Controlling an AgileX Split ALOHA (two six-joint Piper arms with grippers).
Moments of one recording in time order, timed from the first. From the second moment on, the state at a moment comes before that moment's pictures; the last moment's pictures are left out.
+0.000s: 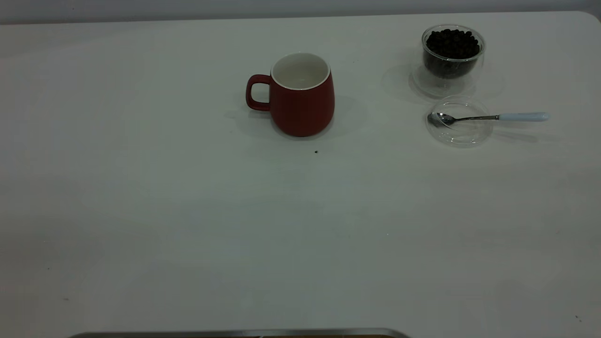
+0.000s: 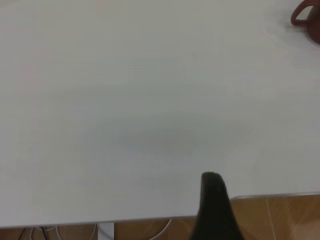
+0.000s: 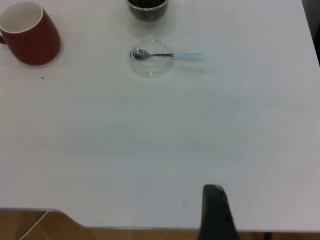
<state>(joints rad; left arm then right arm) -0.03 -0.02 -0.49 -0.01 1.14 0.00 0.05 -0.02 -0.51 0.04 1.23 0.05</state>
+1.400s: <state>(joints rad) -0.03 -0.02 -0.49 -0.01 1.14 0.00 0.05 0.28 -0.55 0.24 0.89 0.01</state>
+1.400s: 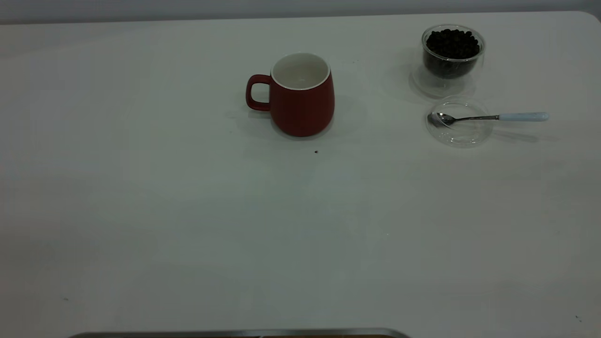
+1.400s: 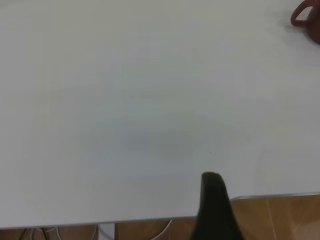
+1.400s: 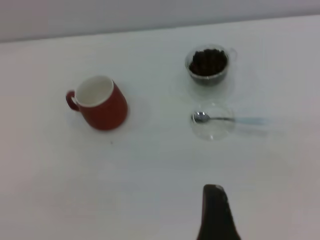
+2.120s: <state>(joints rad) -0.03 -0.02 -0.49 -0.01 1.14 0.00 0.04 1.27 -0.63 0.99 0.44 -0.60</state>
